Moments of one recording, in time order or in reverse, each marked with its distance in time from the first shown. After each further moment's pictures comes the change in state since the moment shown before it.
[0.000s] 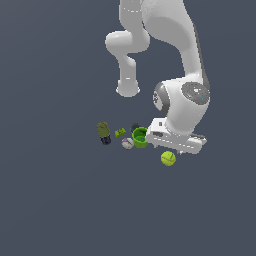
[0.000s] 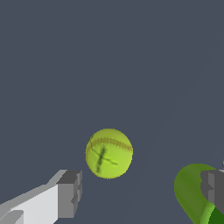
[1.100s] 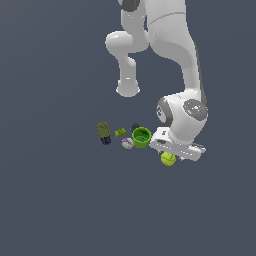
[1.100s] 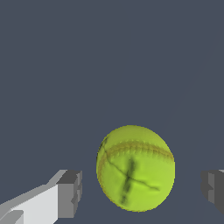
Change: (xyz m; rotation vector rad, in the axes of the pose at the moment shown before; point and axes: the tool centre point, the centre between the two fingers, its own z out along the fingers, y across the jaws) arm -0.012 -0.024 0.060 -0.001 0.001 0.056
